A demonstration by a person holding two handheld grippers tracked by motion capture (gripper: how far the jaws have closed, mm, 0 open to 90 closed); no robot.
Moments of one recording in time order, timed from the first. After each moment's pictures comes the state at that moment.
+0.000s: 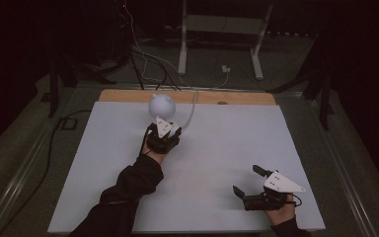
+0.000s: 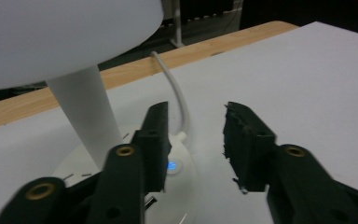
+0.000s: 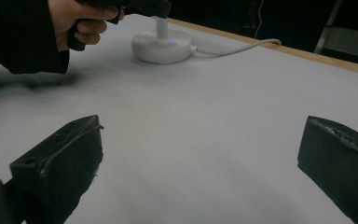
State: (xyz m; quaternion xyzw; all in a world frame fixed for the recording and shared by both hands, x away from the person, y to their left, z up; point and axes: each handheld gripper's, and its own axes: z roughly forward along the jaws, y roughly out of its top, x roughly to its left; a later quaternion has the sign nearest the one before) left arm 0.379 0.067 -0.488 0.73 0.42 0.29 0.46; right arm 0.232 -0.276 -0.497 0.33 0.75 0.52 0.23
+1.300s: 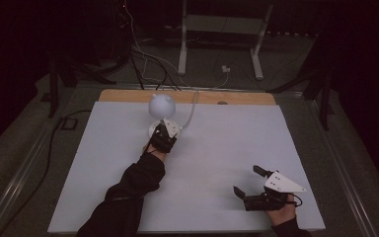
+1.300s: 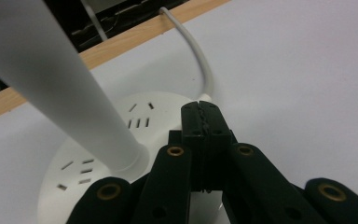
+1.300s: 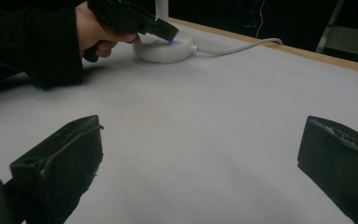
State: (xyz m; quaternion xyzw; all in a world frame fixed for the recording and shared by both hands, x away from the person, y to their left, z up) left arm 0.401 0.055 -0.518 0.78 0.40 0.32 0.36; right arm 0.232 -0.277 -0.497 0.33 0.76 0.52 0.23
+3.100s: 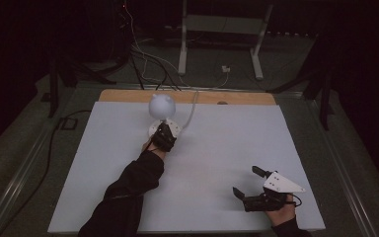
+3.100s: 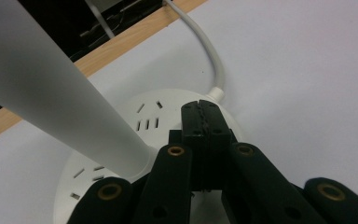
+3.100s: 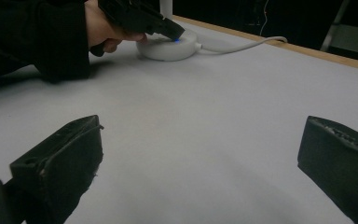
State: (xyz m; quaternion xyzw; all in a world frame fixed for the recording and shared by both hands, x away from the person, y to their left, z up) left arm 0.408 0.053 -0.520 0.80 0.37 0.34 0.32; right arm 0.231 -0.276 -0.497 0.33 0.76 0.52 0.22
